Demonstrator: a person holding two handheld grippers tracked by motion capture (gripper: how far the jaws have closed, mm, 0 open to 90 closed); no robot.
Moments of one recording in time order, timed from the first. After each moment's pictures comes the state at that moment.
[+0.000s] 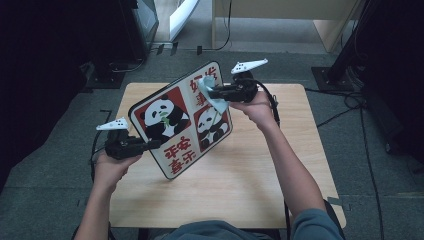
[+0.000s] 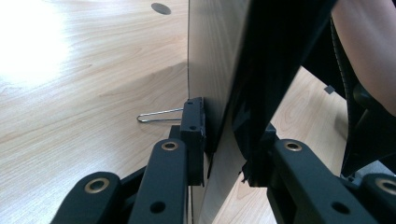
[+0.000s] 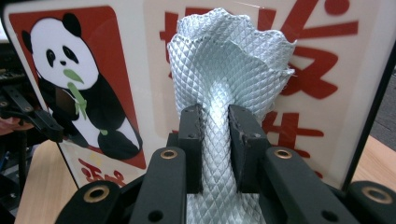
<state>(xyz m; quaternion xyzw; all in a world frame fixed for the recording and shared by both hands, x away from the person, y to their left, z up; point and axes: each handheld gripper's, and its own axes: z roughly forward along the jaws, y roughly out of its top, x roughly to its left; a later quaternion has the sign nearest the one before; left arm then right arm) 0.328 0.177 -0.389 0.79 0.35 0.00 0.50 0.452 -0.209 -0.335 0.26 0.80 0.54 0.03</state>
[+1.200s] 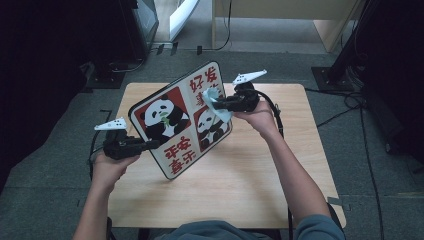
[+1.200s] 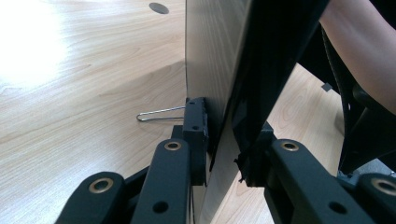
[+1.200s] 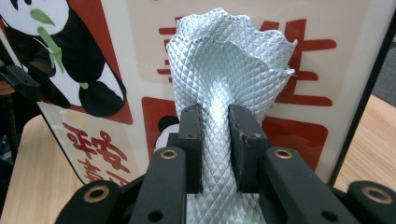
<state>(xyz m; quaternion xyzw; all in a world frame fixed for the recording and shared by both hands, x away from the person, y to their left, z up) 0.328 0.181 -0.388 0.79 0.34 -0.01 0.50 0.445 -0.217 -0.368 0.27 0.81 0.51 0.03</state>
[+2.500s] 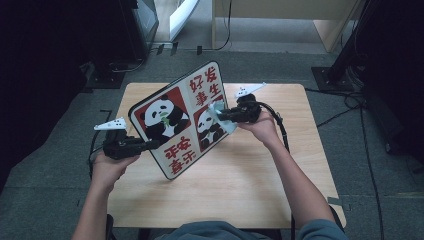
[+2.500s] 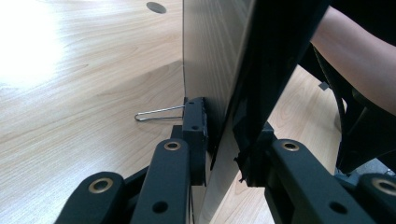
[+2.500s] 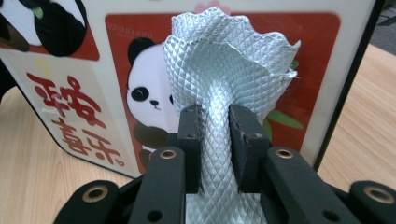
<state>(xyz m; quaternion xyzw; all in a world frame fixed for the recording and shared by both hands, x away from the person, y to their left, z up) 0.328 0.182 -0.388 0.79 0.34 -0.01 0.50 0.442 -0.228 -0.412 0.28 0.83 0.48 0.02</state>
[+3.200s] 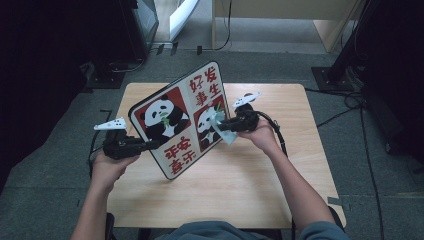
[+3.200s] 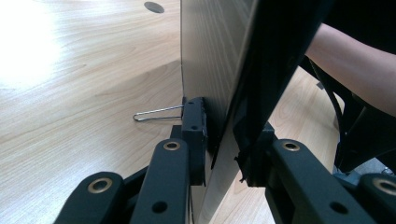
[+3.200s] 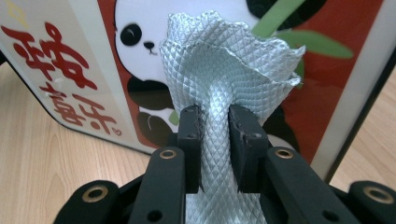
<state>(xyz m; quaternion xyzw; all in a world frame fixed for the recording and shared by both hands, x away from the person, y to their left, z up) 0.329 0.183 -0.388 0.80 0.34 -0.02 0.50 0.434 -0.224 -0.444 0.29 0.85 0.45 -0.01</state>
